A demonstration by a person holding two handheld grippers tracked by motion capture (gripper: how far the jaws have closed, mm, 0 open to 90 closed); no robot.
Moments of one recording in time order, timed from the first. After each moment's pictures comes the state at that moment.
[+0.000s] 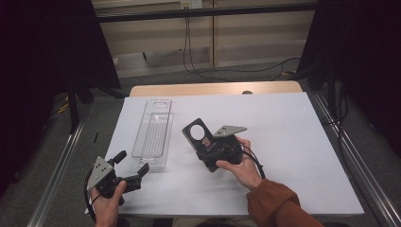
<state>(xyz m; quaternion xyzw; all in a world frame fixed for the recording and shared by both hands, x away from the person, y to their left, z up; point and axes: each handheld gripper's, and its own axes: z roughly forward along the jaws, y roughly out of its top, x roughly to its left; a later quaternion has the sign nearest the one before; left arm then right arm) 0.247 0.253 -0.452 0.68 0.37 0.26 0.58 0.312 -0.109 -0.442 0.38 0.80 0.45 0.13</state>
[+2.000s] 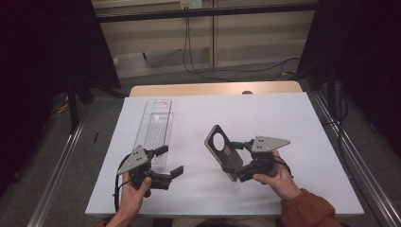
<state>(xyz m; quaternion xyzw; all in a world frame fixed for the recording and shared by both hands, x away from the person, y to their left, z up) 0.270 0.171 -0.435 0.74 0.24 0.10 0.62 0.272 -0.192 -0.447 0.24 0.76 0.59 0.11</state>
